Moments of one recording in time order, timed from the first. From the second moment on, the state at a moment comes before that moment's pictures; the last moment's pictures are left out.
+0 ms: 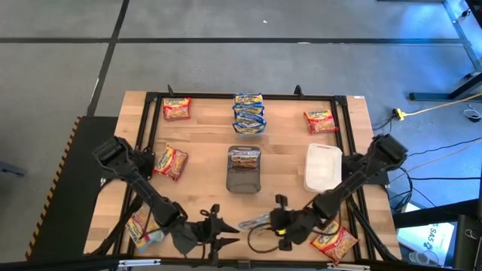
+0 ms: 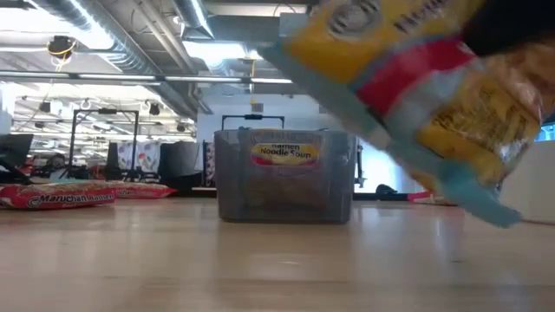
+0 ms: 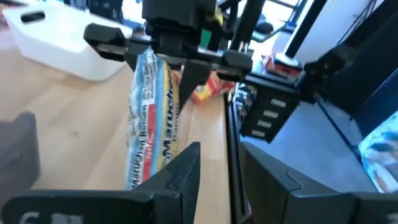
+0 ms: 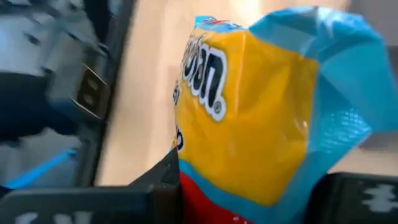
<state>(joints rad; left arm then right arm) -0.77 1.81 1.10 0.41 -0.72 -0.54 0.72 1.73 1.04 -0.13 0.41 0.58</state>
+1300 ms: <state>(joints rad) -0.53 1.90 1.10 0.54 -0.50 -0.50 0.77 1.44 0.72 0.39 0.68 0.41</state>
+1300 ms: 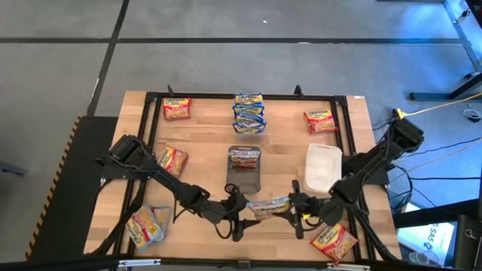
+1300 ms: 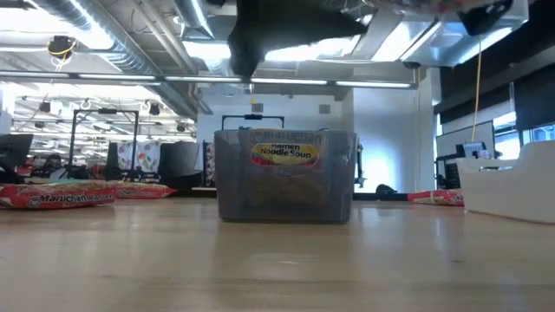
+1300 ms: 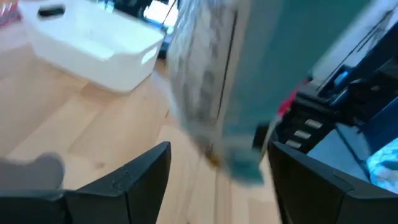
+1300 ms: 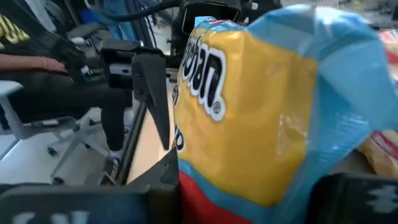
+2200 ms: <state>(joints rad) -0.50 1.90 1.10 0.66 -0.53 -0.39 0.66 1.51 0.73 0.63 0.55 0.26</state>
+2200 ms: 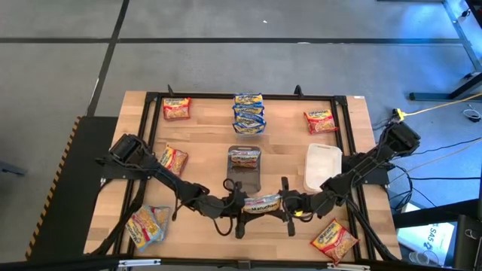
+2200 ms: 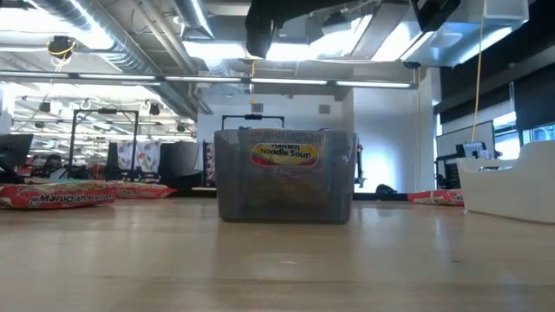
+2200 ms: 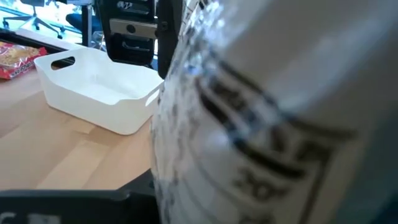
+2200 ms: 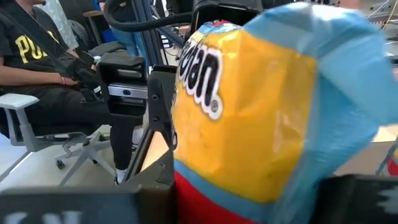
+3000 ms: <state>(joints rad) -0.56 1.90 1.10 0.32 -0.50 -0.55 0.66 1.14 0.74 0.08 0.37 0.38</state>
